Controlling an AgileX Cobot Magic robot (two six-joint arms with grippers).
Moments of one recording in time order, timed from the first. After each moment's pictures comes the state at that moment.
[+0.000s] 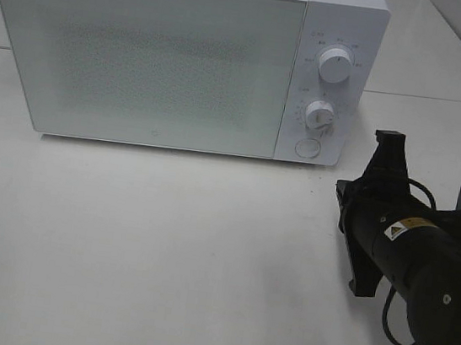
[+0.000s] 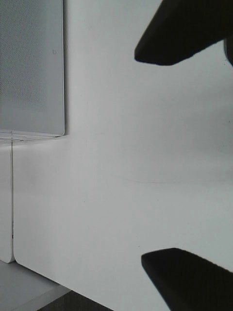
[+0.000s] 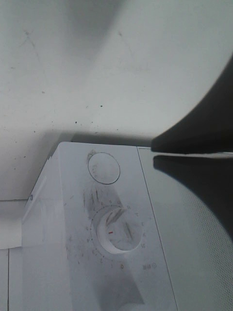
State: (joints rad) left arm -0.04 0.00 -0.52 0.01 1.07 -0.02; right arm 0.75 1.75 -0.40 0.79 -0.98 1.32
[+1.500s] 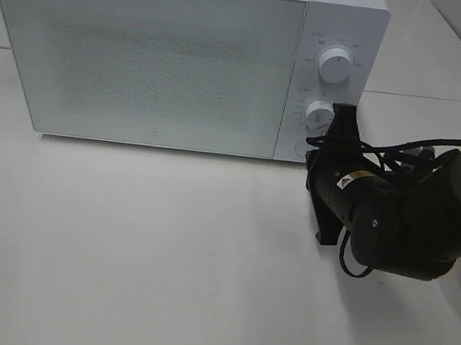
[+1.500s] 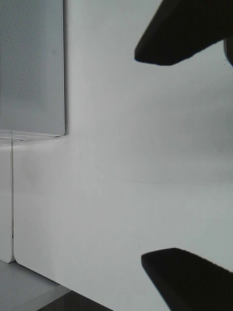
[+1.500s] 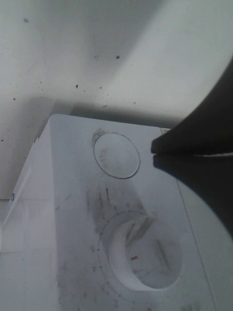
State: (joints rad) left arm -0.04 0.00 -0.52 0.01 1.07 -0.02; right arm 0.59 2.00 -0.68 0.59 -0.92 1.35
